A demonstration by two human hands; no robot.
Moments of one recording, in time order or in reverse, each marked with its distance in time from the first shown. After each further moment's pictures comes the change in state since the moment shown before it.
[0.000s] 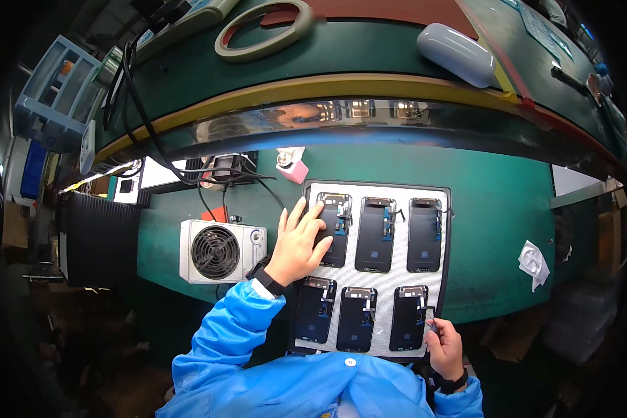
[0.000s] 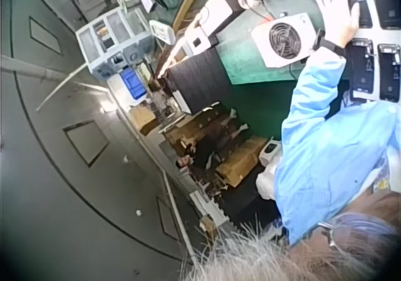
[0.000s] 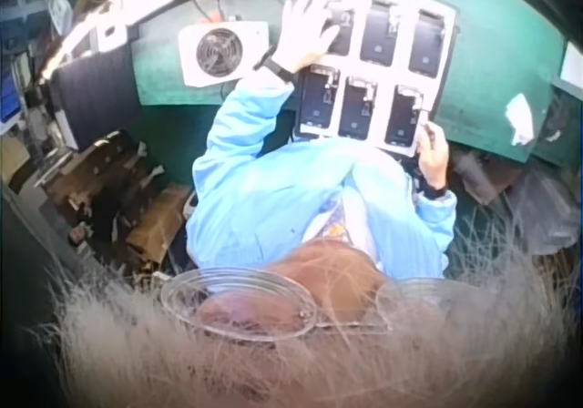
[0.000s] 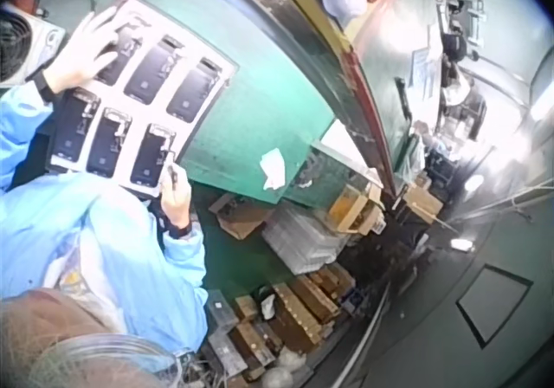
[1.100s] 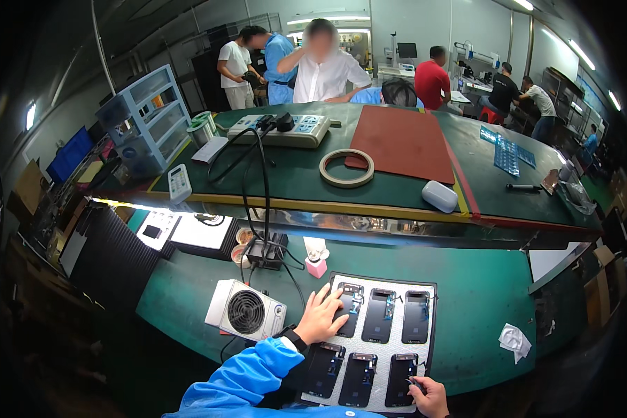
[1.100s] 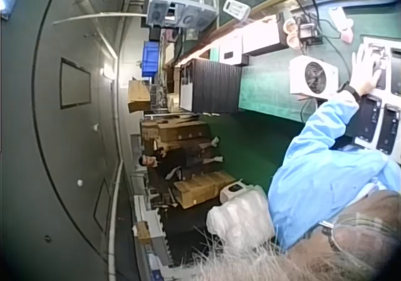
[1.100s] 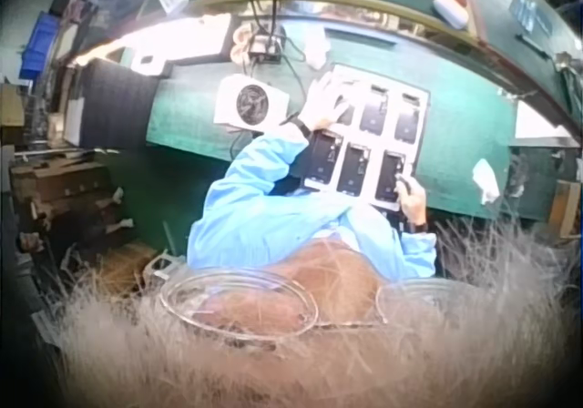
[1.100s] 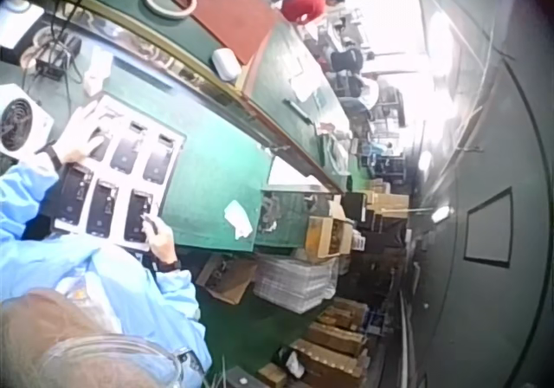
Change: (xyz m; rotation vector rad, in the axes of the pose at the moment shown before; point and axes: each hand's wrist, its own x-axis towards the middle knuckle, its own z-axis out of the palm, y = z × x) left_hand -0.012 -0.010 0.017 -0.021 0.159 0.044; right_hand 0.011 -0.001 0.013 -0.043 -0.021 -0.141
